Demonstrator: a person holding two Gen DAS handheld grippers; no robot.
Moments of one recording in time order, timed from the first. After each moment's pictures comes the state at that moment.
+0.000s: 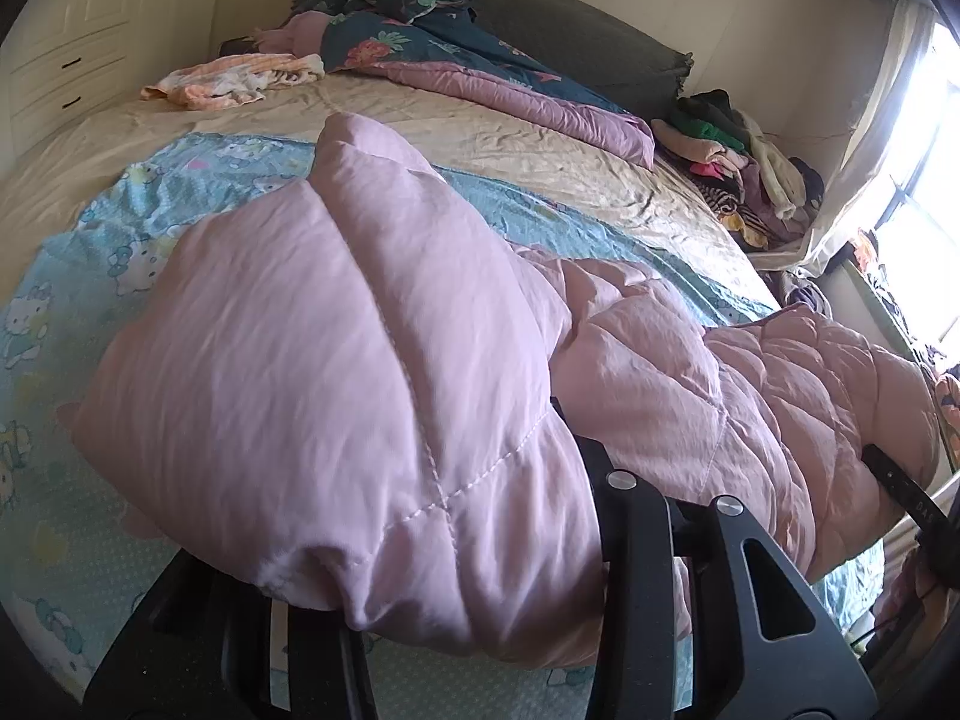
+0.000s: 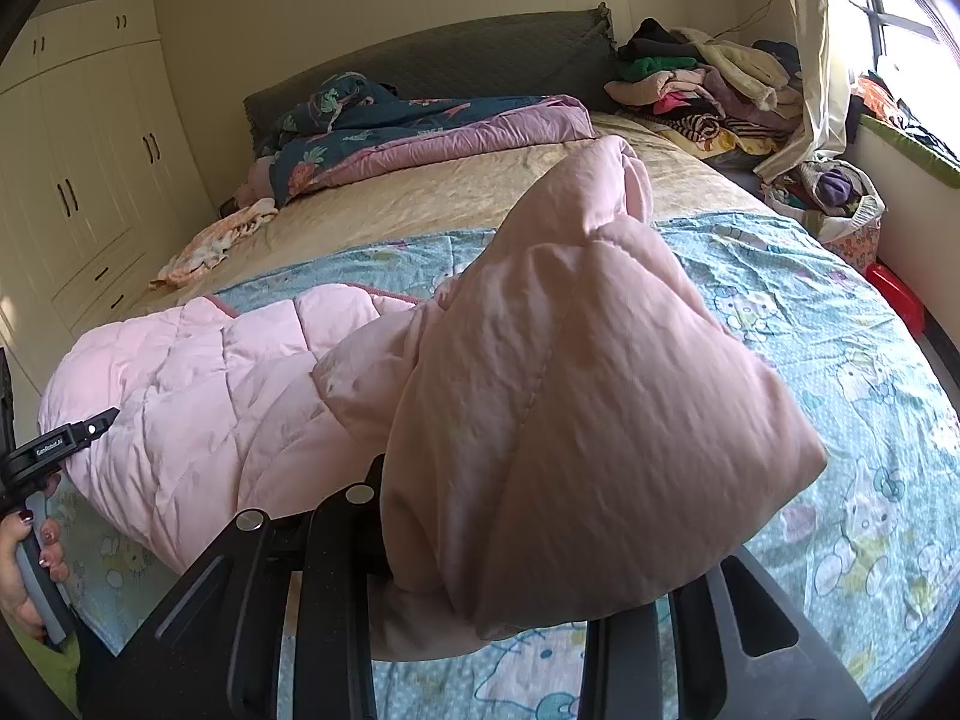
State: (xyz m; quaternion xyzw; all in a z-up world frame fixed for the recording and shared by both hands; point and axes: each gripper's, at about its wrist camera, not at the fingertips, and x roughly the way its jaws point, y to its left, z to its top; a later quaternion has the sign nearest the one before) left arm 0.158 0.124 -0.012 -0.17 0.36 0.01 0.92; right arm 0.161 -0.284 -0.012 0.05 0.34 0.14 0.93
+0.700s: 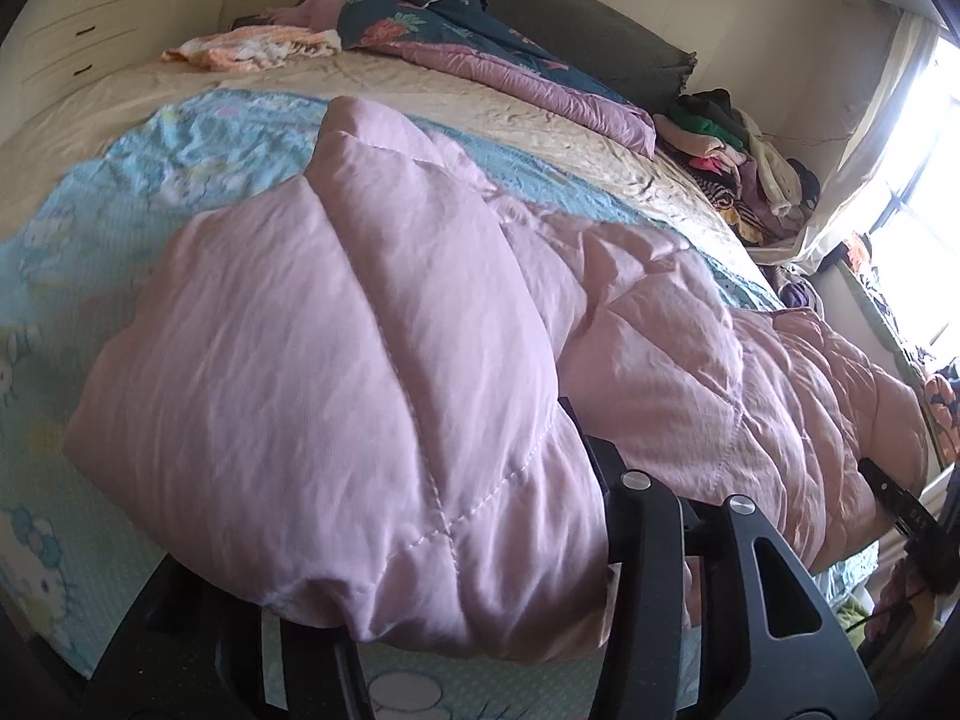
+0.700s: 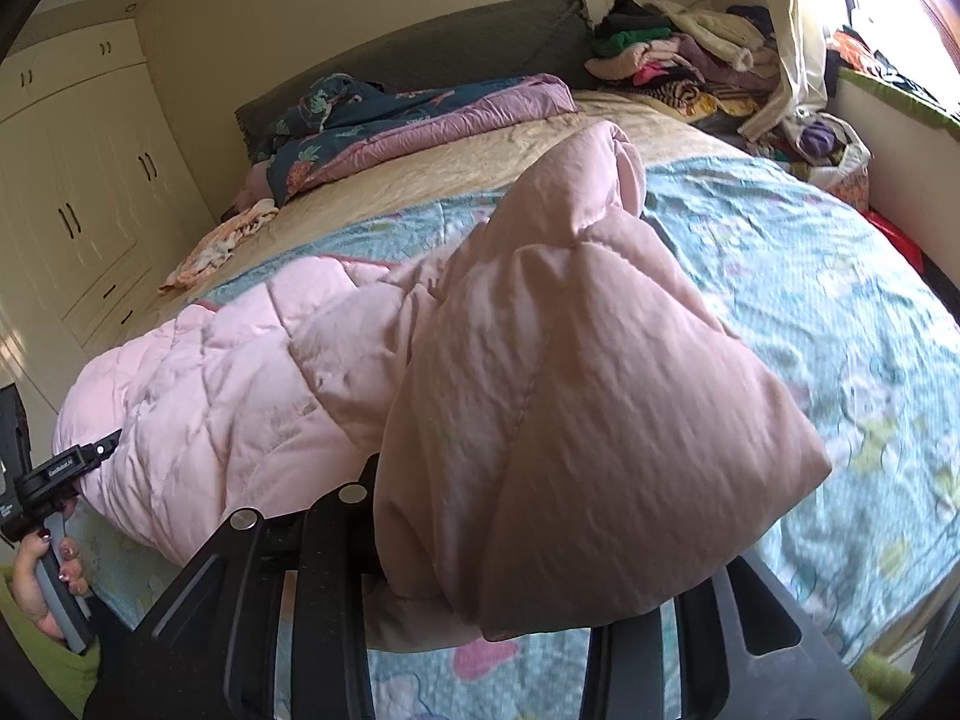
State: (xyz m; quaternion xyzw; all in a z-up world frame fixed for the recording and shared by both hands) left arm 0.102 0.134 -0.051 -0.20 0.37 0.01 0.91; right arm 0.096 -0.308 -0.055 0.10 0.36 0.13 0.92
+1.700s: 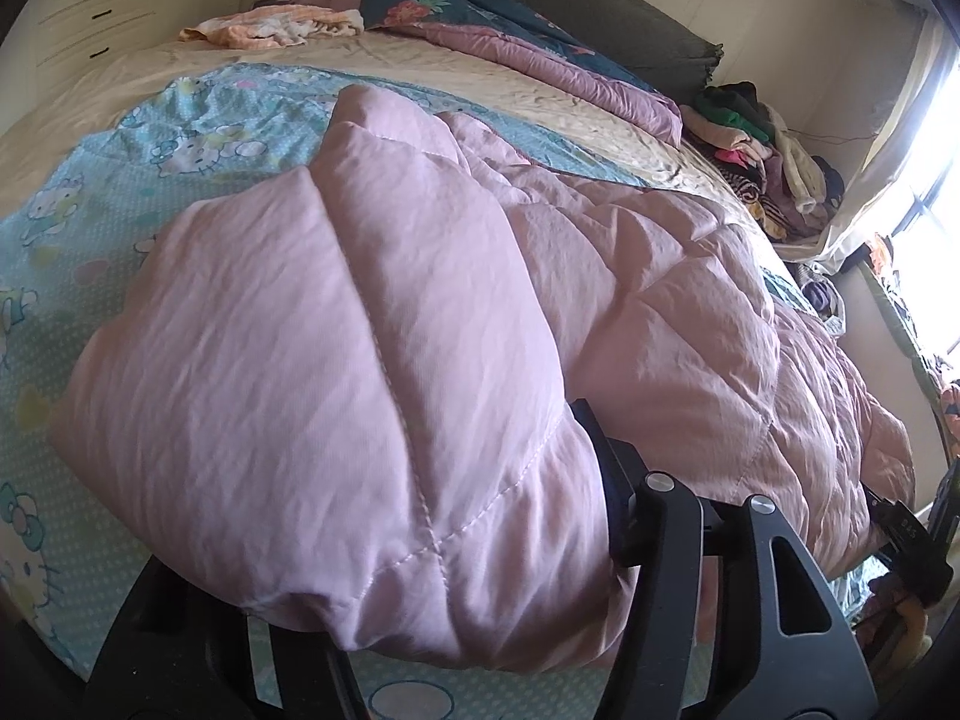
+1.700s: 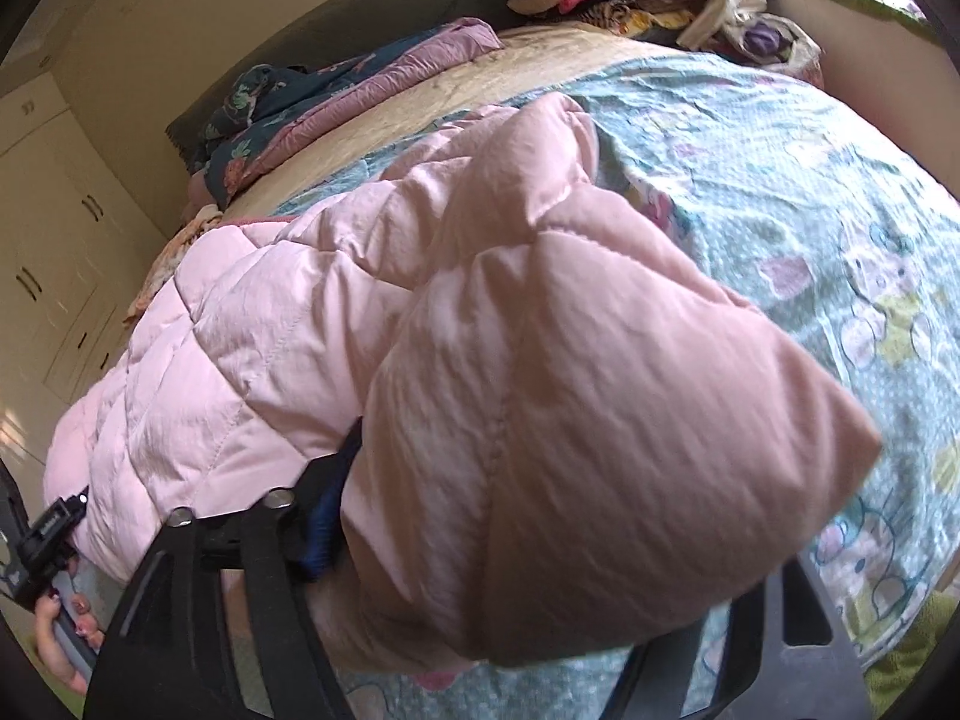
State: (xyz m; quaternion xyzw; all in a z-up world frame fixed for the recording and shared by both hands) left arm 0.112 0.133 -0.067 -0.20 0.39 0.03 0.90; right arm 0.114 -0.325 -0.098 0.17 0.42 0.09 0.88
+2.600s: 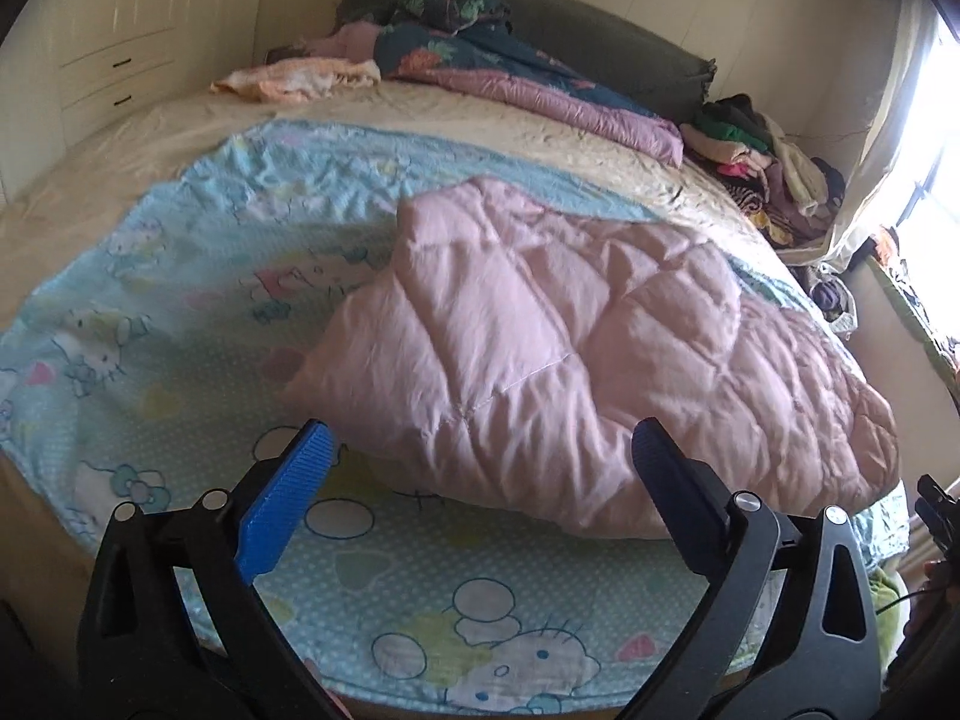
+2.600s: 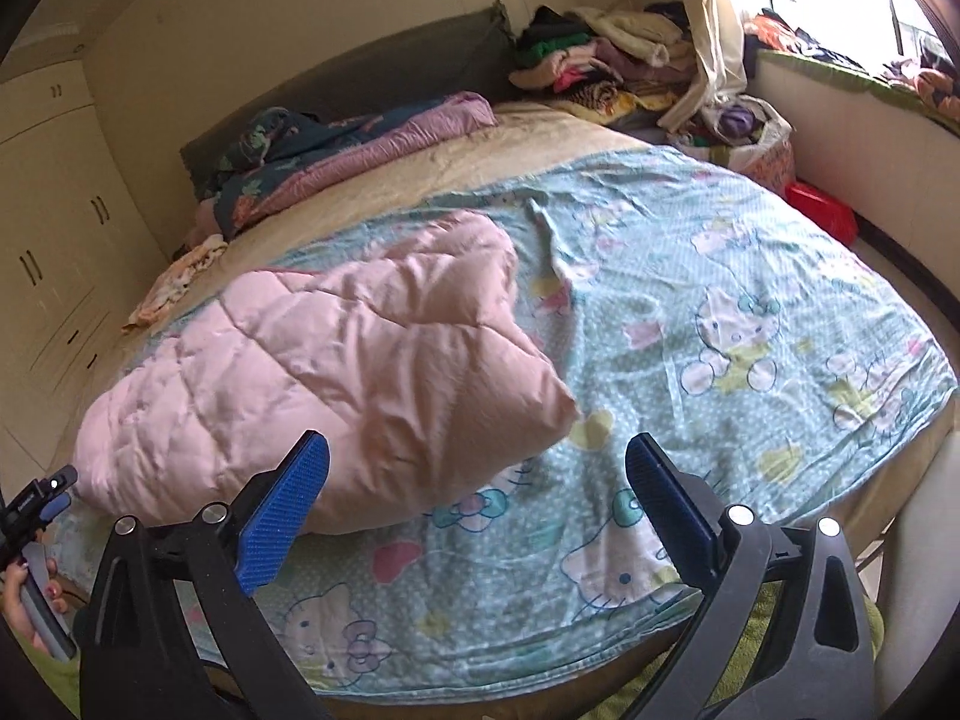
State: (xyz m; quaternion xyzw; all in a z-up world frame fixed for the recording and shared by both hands) left arm 0.033 0.143 -0.021 -0.16 0.35 0.06 0.92; right arm 0.015 -0.360 -0.028 0.12 0.34 0.07 0.93
